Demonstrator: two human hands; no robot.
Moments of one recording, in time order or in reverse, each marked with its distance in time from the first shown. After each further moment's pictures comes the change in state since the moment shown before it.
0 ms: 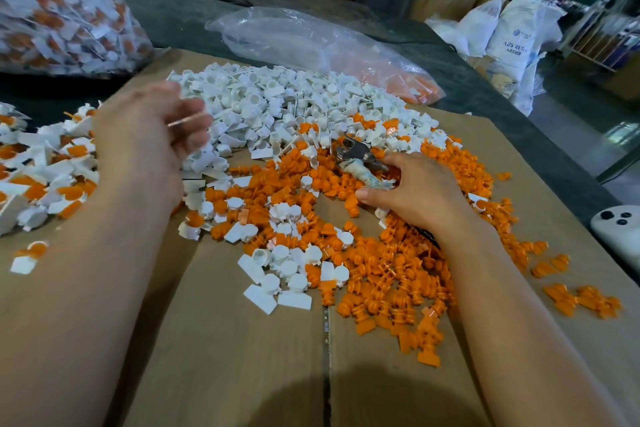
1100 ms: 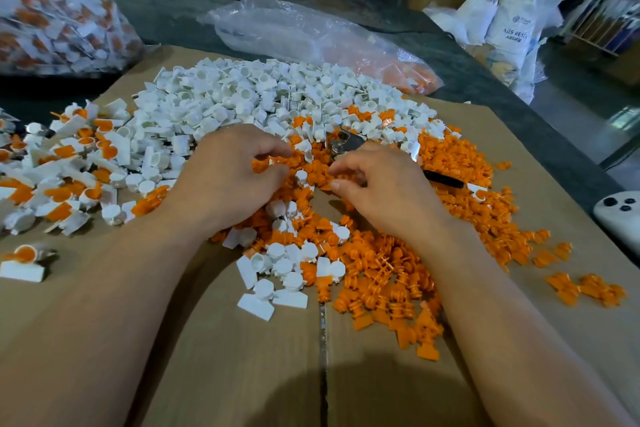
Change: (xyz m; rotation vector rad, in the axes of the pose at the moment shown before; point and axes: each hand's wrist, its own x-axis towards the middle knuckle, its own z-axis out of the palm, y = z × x) left_hand -0.046 0.001 0.034 0.791 -0.527 0.475; right_hand -0.019 -0.034 -0.002 0.221 0.076 -0.276
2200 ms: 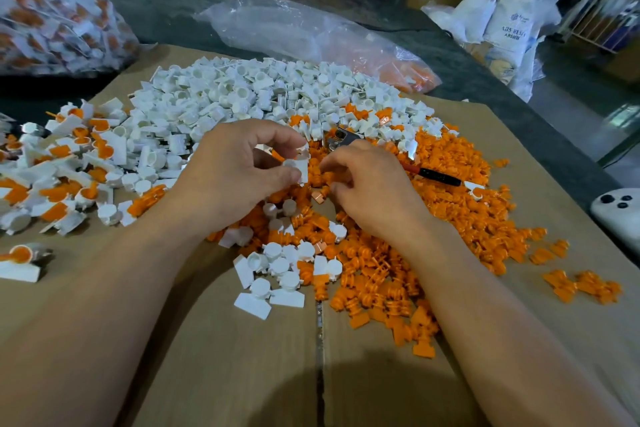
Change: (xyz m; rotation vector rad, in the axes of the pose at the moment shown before) left_hand -0.004 0.011 -0.001 -0.398 -0.039 -0.002; right_hand 0.002 -0.007 0.008 0.040 0.024 -0.009
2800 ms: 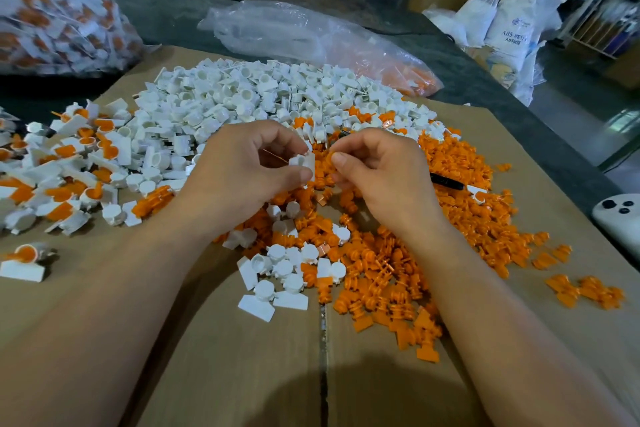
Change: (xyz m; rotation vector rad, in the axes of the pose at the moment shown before) left_hand 0.002 0.001 0.002 -0.050 0.031 -0.034; right_hand -0.004 -0.008 -0.009 0.674 0.168 0.079
